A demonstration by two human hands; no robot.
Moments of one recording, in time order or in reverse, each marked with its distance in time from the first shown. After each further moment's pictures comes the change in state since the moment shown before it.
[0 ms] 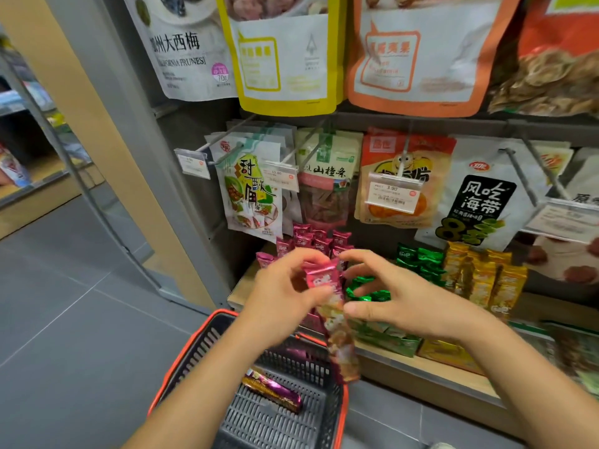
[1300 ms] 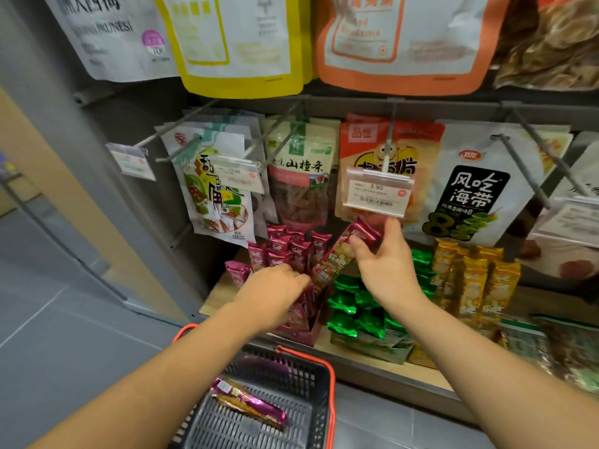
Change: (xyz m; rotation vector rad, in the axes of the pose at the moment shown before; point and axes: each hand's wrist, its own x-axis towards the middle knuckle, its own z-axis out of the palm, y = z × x) left_hand 0.087 -0.087 0.023 1.268 -0.506 0.308; right_hand 0.078 0.055 0.005 0.195 0.869 0.117
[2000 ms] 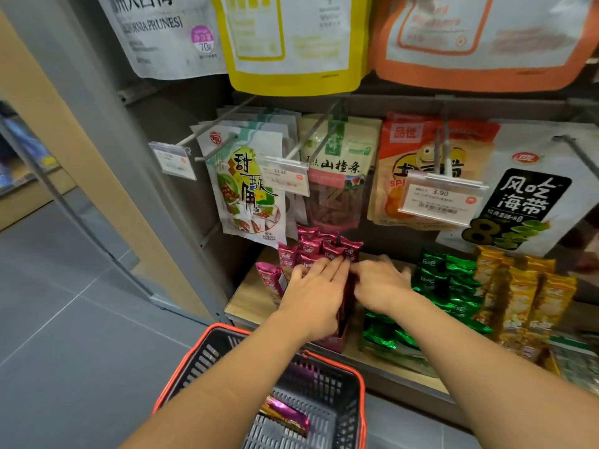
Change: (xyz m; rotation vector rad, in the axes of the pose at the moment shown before) left_hand 0.011 0.010 0.020 -0.169 0.070 -0.146; right_hand 0.021 0.020 0.061 -0.948 -0.584 0.081
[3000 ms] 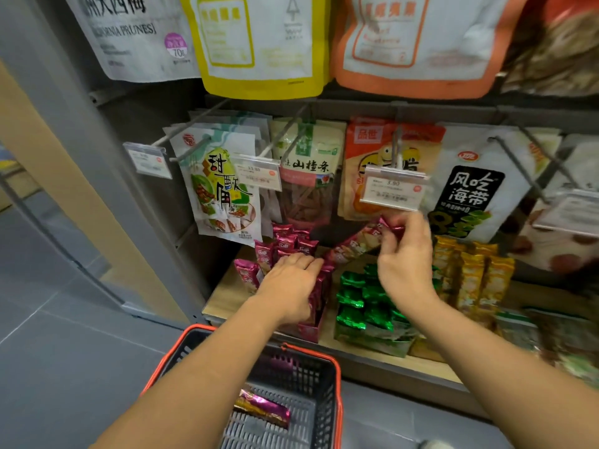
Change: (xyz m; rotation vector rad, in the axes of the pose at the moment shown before) left_hand 0.004 -0.003 -0.006 -0.032 -0.045 0.056; right_hand -0.063 0.034 -0.030 0.687 0.902 -0.034
